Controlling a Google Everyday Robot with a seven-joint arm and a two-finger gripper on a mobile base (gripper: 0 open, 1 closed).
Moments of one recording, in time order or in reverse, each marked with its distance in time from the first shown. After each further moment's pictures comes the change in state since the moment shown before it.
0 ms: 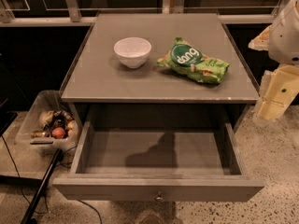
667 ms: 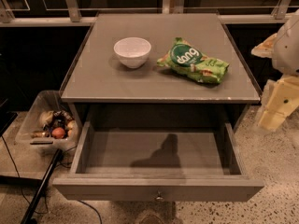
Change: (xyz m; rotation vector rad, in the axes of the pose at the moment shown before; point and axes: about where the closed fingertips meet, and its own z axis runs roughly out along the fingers) arm 0.004 0.011 0.006 0.011 -0.026 0.017
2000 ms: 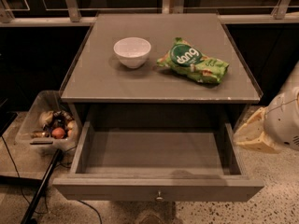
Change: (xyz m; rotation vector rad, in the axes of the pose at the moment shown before) arm 0.030 0.071 0.076 -0.024 -0.162 0.106
